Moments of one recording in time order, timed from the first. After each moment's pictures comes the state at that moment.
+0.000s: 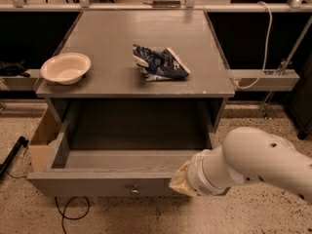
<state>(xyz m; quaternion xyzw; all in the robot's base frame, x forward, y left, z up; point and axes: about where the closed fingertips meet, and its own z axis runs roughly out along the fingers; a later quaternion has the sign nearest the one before) 0.389 -0.061 0.684 -0.56 0.78 0.15 0.23</state>
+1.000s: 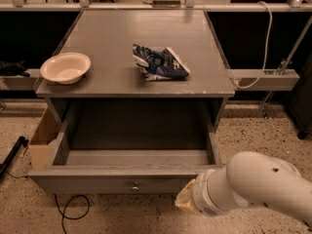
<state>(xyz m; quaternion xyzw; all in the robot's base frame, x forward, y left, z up) 0.360 -0.076 0.647 -0.55 0.80 0.14 0.22</state>
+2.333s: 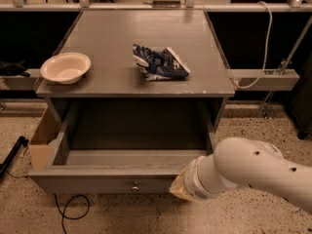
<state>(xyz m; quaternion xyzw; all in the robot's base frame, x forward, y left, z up) 0.393 -0.060 0.647 -0.55 0.79 0.13 0.21</state>
